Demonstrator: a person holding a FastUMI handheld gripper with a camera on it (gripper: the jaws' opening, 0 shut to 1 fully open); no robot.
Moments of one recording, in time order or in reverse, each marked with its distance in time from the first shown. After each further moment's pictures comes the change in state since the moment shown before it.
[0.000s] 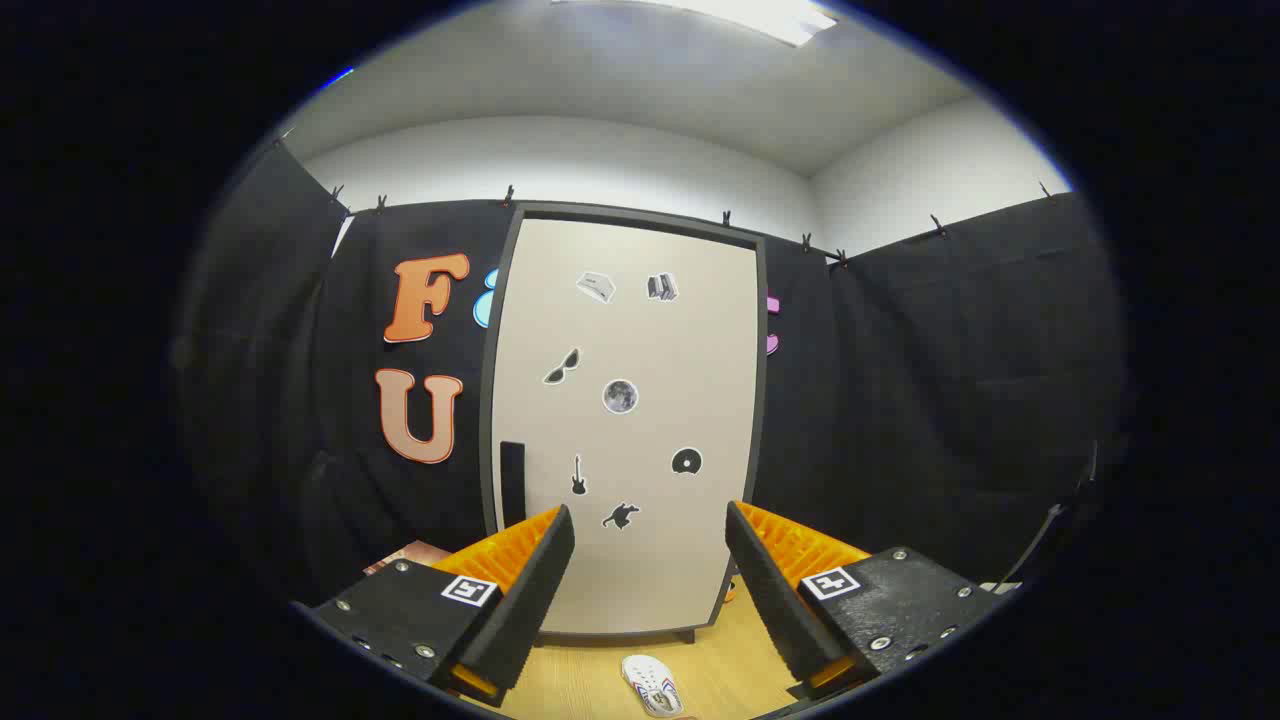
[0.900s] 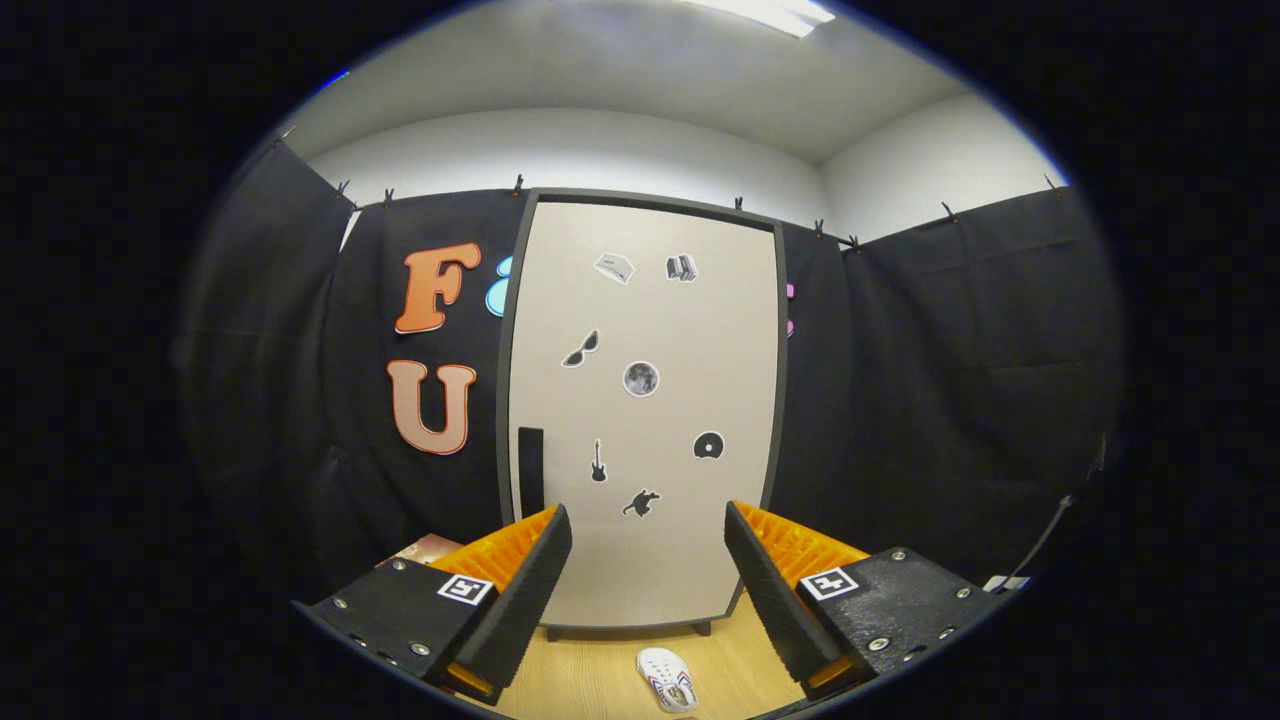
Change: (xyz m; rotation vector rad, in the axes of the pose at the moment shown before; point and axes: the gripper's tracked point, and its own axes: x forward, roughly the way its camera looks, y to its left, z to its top) arm 0.005 0.015 -0.013 0.012 0.034 0.028
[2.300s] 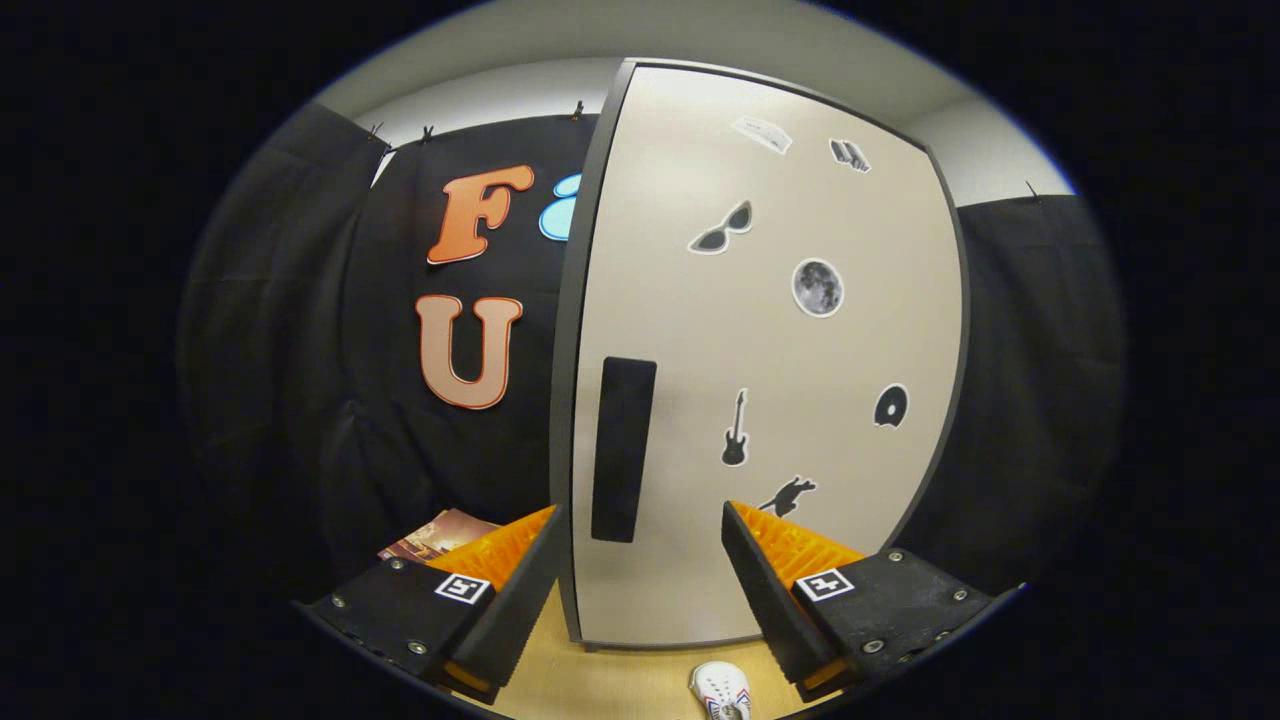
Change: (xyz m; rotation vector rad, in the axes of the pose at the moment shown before) arm 0.160 0.132 -0.074 -0.041 0.145 0.161
